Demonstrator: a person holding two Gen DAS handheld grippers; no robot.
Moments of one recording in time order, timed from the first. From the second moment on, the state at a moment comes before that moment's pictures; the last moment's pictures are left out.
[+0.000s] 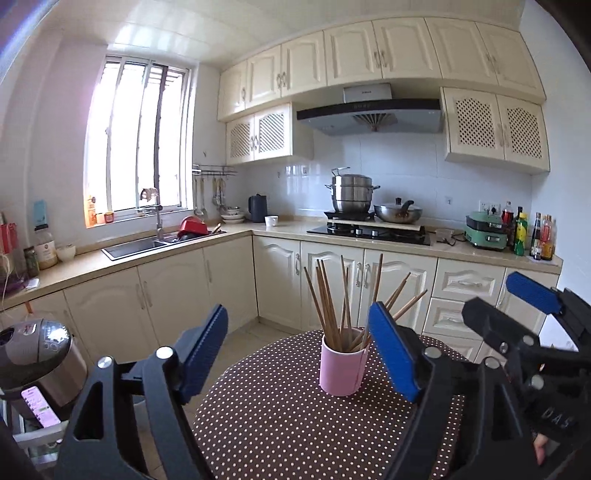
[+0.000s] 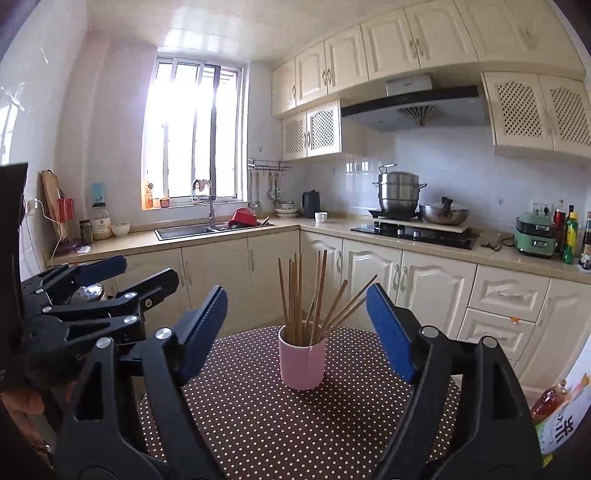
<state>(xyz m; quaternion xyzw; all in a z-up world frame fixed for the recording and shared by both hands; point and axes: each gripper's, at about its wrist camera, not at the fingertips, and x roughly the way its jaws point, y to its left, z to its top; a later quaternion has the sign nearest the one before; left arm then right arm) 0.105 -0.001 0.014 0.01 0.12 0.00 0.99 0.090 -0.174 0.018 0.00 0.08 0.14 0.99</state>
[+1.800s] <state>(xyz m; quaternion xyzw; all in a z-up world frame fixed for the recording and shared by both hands) 0.021 -0.010 0.017 0.02 0.04 0.02 1.00 0.022 -0.174 0.016 0.00 0.04 0.12 0.99</state>
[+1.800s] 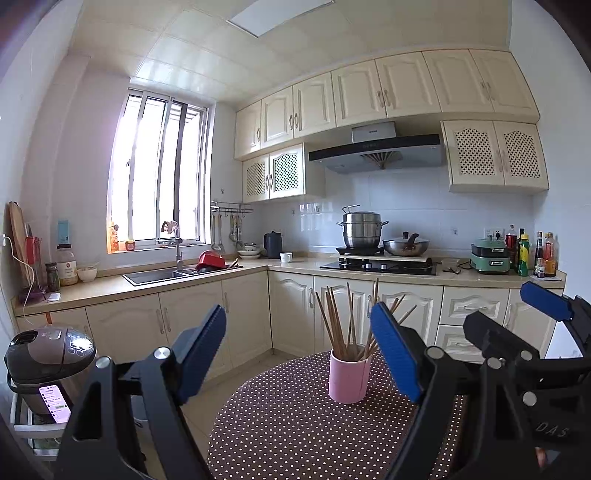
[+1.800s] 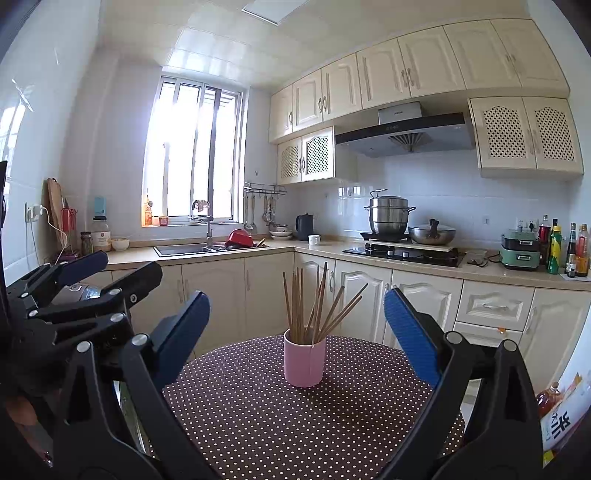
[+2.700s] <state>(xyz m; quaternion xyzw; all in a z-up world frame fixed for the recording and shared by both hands) 0.025 -0.014 0.014 0.03 0.04 0.03 1.00 0.024 -0.169 0.014 0.00 0.04 0.12 0.99</state>
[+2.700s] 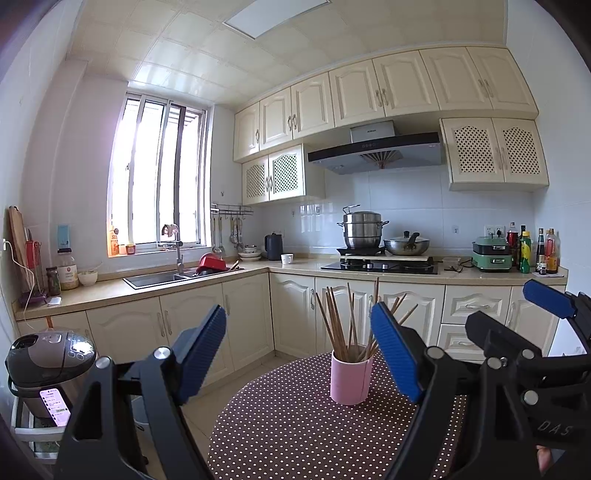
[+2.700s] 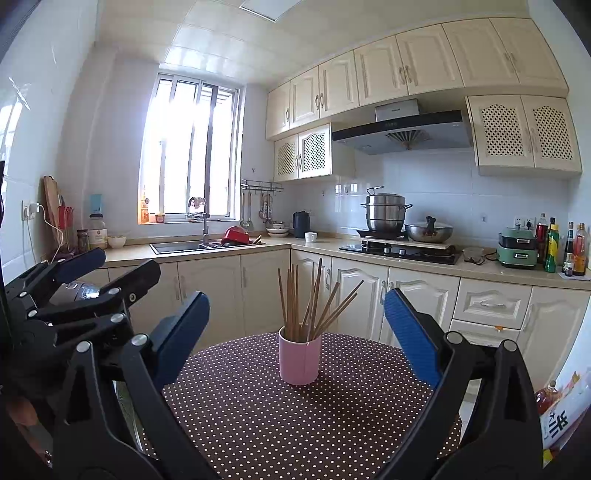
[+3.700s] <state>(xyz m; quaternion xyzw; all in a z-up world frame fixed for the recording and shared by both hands) 0.031 -0.014 0.013 0.03 0.04 0.03 1.00 0.024 -0.171 0.012 0.00 0.05 0.11 0.99</state>
